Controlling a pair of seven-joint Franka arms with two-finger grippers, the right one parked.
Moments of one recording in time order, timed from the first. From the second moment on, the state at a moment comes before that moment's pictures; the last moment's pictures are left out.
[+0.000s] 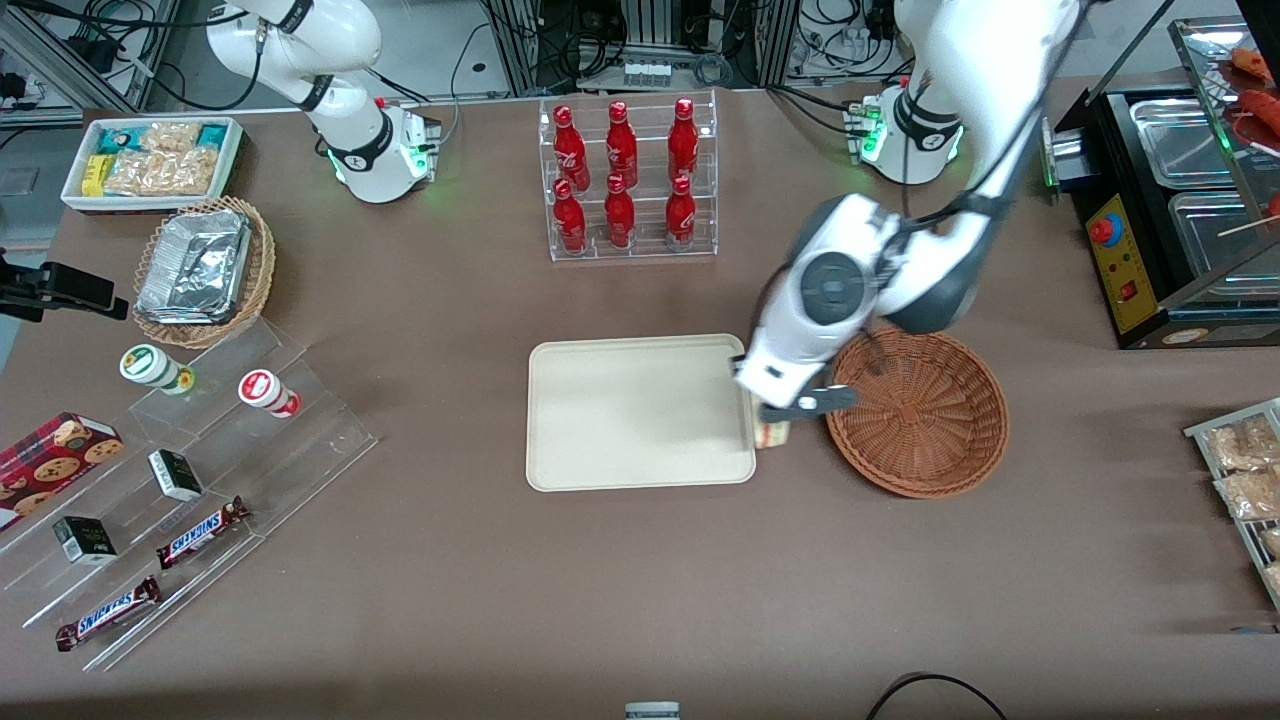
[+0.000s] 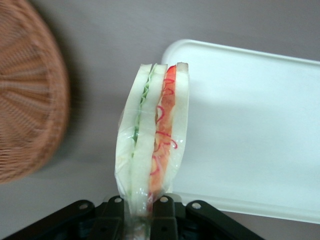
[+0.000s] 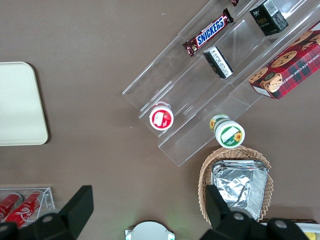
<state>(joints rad) -0.33 0.45 -0.31 -1.73 0.06 2.06 -0.84</state>
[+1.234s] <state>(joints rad) -0.60 0.81 -0.30 -1.36 0.17 2.06 -1.23</state>
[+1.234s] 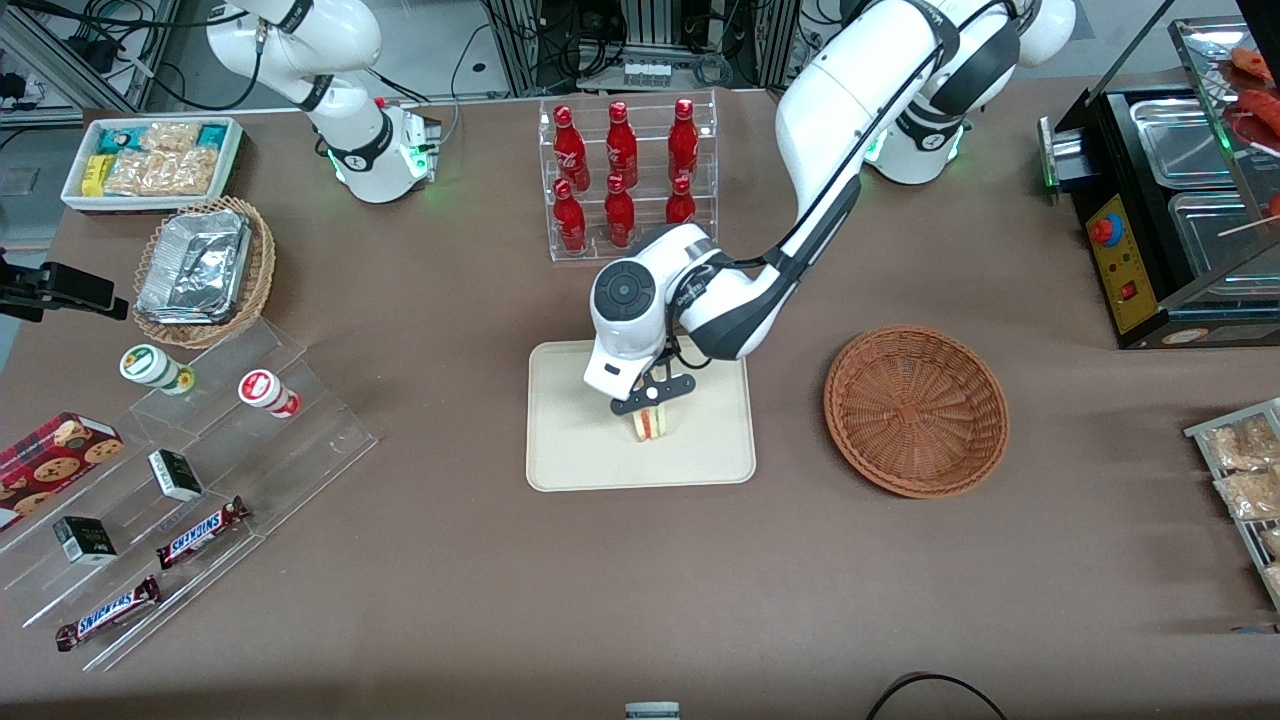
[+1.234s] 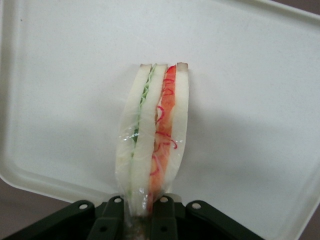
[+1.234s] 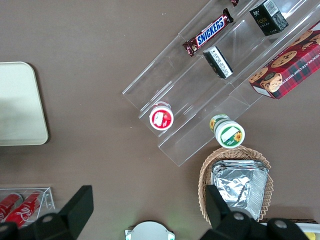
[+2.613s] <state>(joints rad) -0.40 0.59 -0.28 -1.21 0.19 1.67 -0.77</state>
